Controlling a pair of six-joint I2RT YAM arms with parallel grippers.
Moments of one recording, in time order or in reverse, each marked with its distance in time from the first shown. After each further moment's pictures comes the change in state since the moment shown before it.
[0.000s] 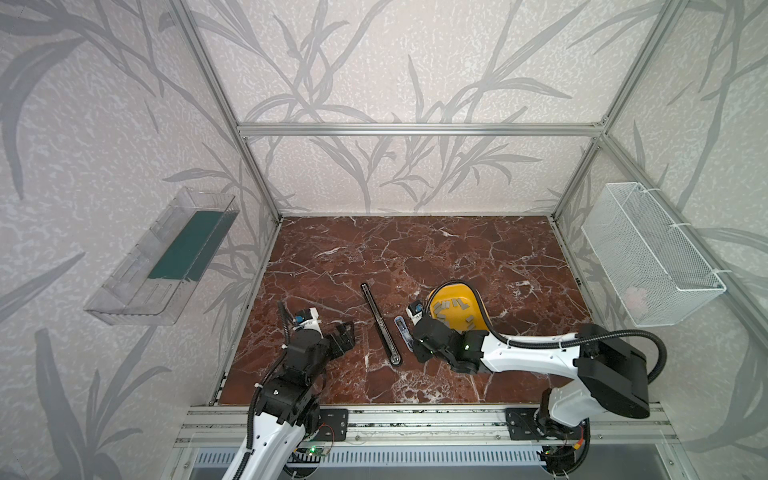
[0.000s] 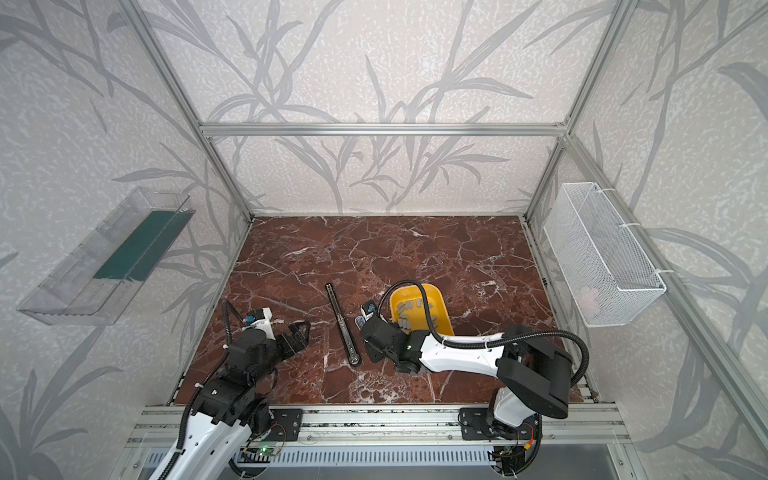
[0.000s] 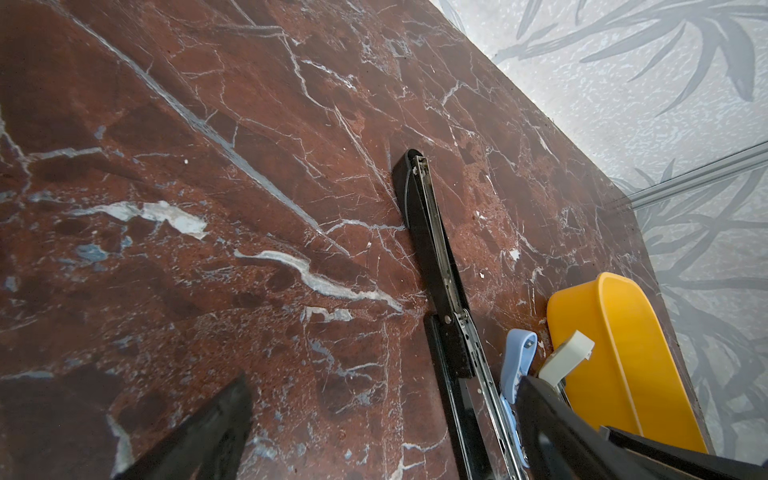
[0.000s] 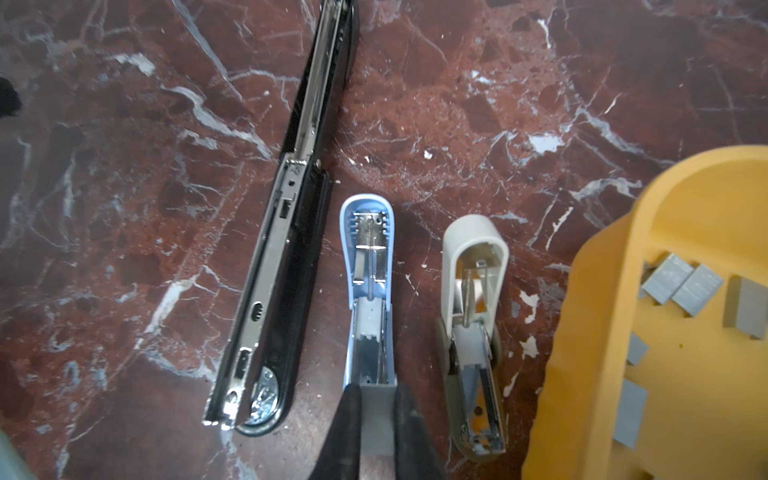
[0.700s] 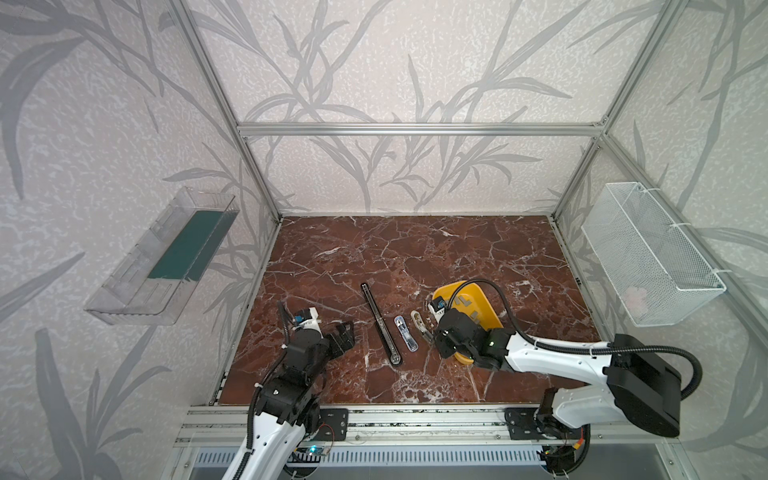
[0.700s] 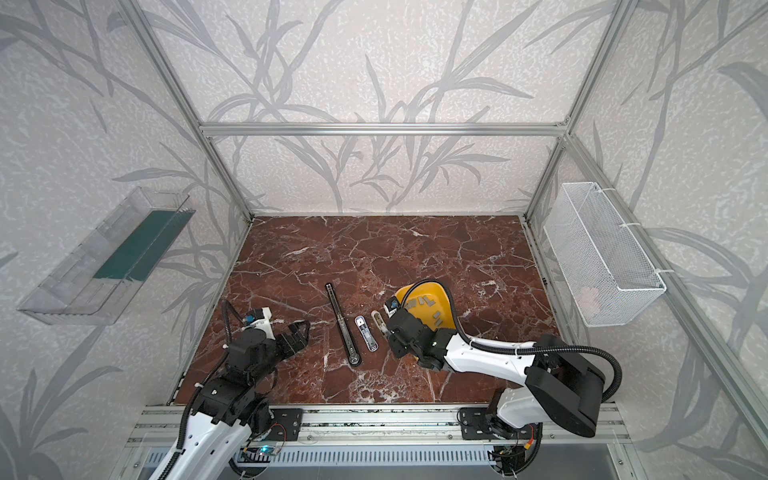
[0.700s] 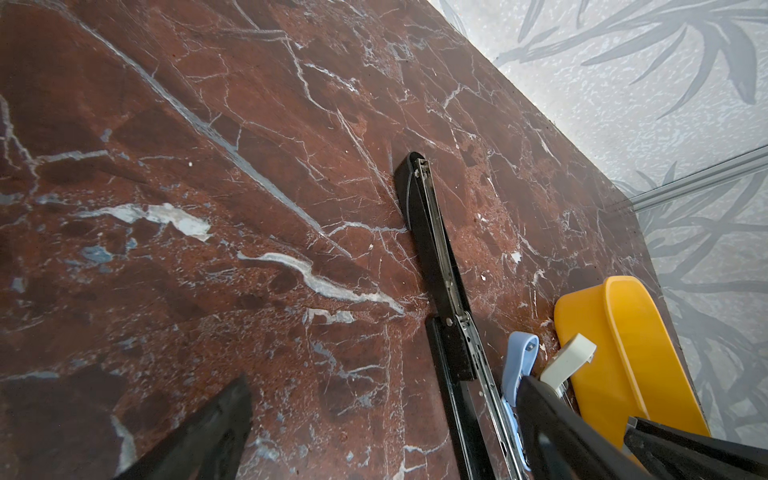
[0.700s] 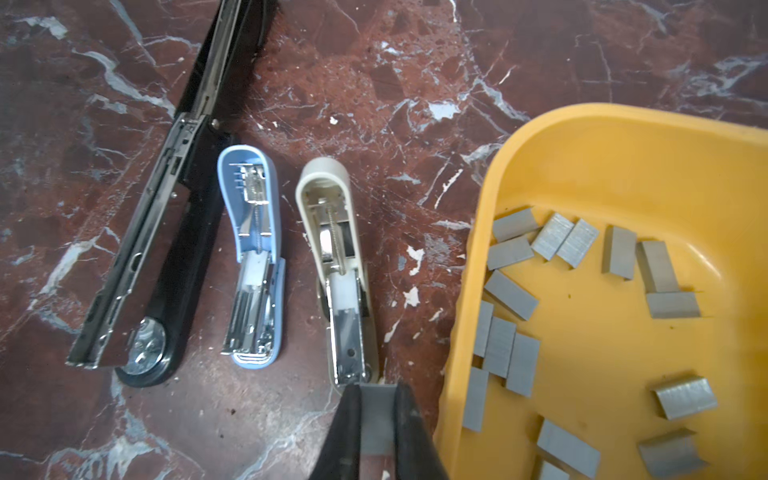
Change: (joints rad) left arm 0.000 -0.002 0.000 0.000 -0.008 0.000; right arm -0.131 -0.193 -0.164 -0.016 -0.038 -0.118
